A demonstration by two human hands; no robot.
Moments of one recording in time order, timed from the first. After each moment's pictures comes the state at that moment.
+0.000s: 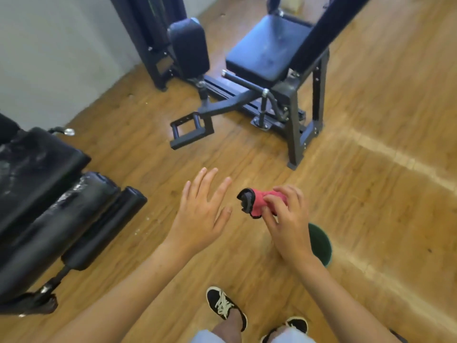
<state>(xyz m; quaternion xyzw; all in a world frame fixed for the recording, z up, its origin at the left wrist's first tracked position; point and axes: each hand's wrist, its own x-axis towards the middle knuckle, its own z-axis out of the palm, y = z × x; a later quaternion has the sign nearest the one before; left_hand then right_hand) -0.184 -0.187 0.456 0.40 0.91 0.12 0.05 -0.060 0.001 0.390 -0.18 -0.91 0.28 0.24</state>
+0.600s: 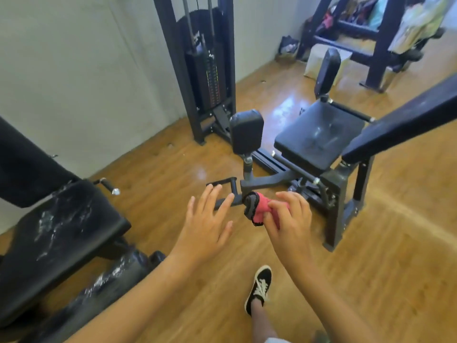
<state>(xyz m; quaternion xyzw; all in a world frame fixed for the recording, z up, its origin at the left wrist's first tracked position) -0.455 -0.222 0.513 0.34 0.94 0.07 0.01 -0.374 -0.017 0.482 -0.10 -0.91 0.25 0.30</state>
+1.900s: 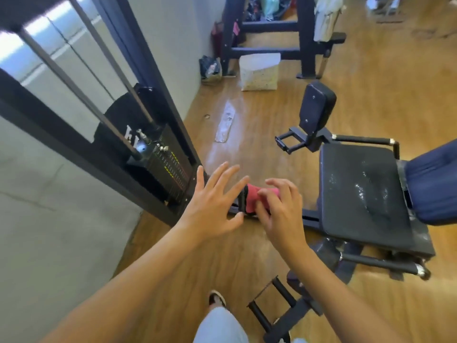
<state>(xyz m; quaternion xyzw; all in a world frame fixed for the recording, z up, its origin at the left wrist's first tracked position) -1.232 -0.013 0.561 0.68 0.73 0.07 -0.04 -1.060 0.088 0.508 -0.32 -0.87 0.20 0.32</state>
